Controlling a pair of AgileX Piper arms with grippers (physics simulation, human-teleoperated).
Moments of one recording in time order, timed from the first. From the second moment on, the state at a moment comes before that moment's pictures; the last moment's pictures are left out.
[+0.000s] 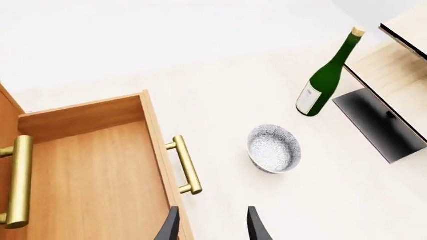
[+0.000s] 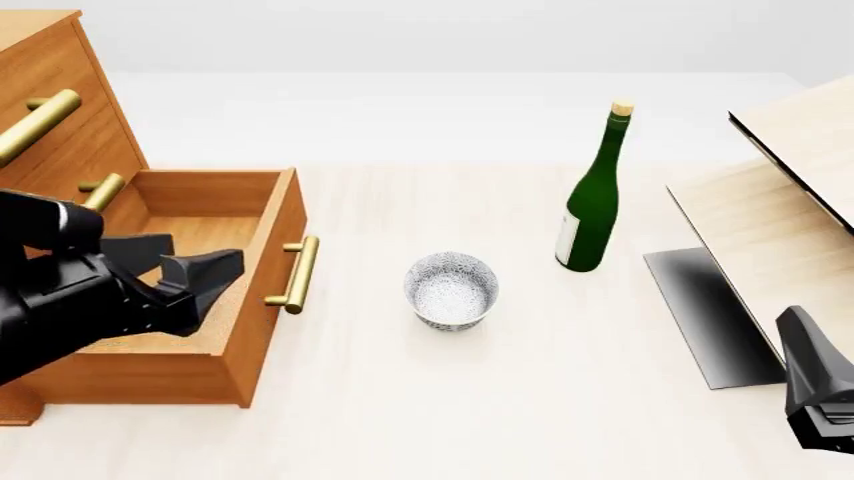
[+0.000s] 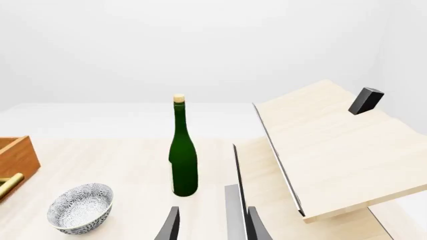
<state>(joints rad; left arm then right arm) -0.43 0.75 -0.46 0.18 -0.13 0.00 0.01 0.00 0.00 0.00</state>
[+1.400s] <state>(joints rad) -0.60 1.11 -0.65 -0.07 -0.24 0.00 0.01 0.00 0.00 0.00</state>
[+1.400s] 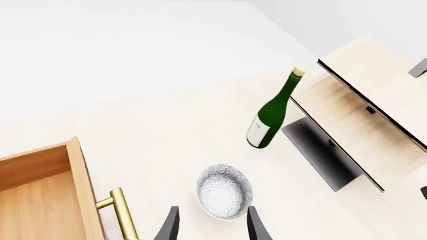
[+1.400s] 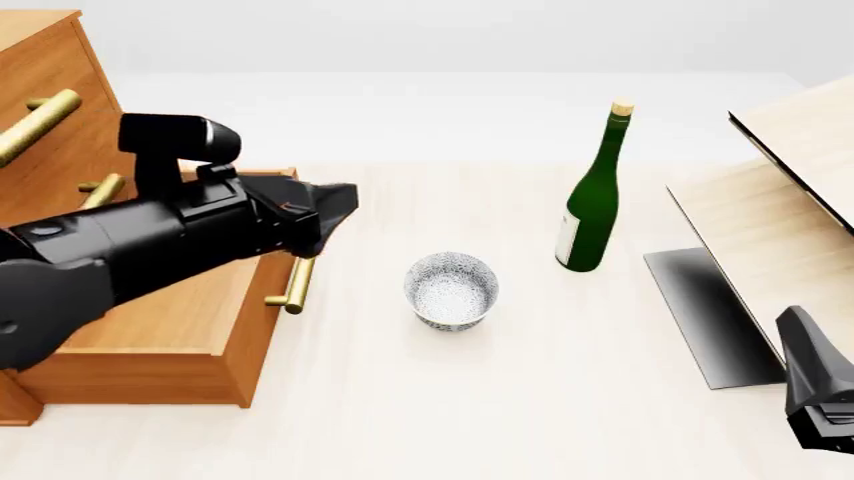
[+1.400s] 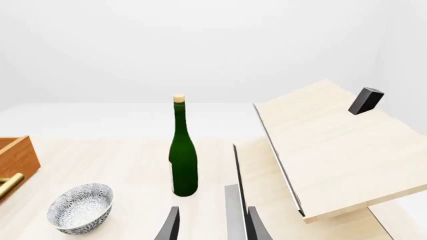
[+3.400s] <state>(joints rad) -0.62 1.73 -0.89 -0.21 -0.41 0.00 0.01 0.00 0.00 0.00</state>
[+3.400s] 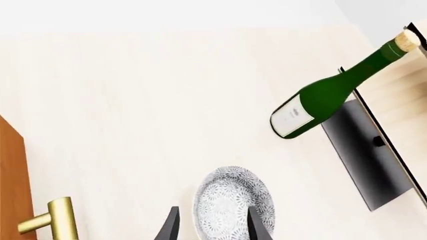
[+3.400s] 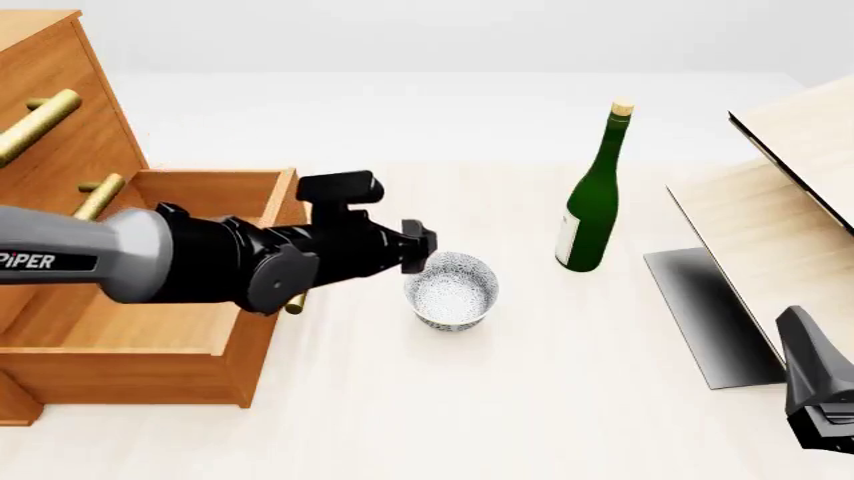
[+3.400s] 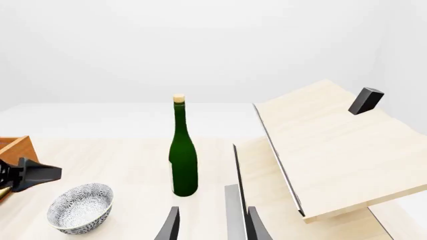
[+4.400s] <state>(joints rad) -0.62 1.90 -0.93 -0.25 -0.47 0.00 0.01 0.00 0.00 0.00</state>
